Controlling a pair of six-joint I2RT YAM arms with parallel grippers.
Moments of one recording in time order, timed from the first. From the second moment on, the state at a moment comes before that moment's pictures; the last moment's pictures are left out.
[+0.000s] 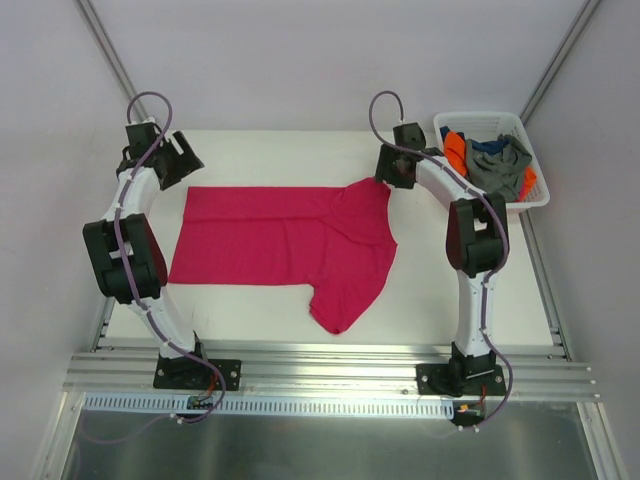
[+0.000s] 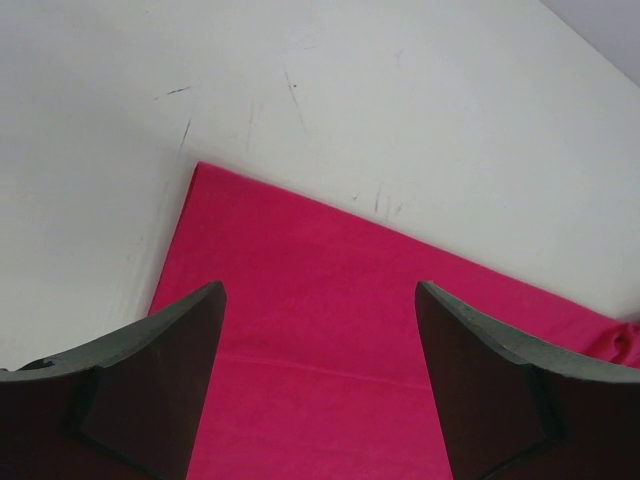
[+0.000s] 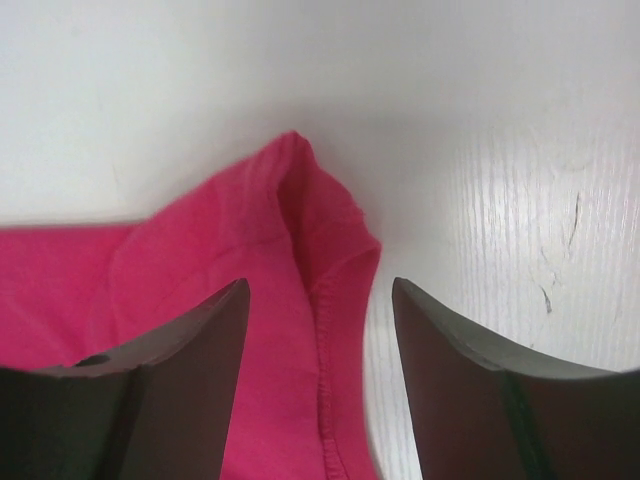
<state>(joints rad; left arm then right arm) 0.24 1.82 1.47 -0.35 0.21 -0.38 0.28 2.19 1.79 -0.51 0.05 0.39</state>
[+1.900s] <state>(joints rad) 0.24 2.00 1.48 -0.31 0.21 -0.49 0.28 2.30 1.87 -0.47 -0.03 0.48</state>
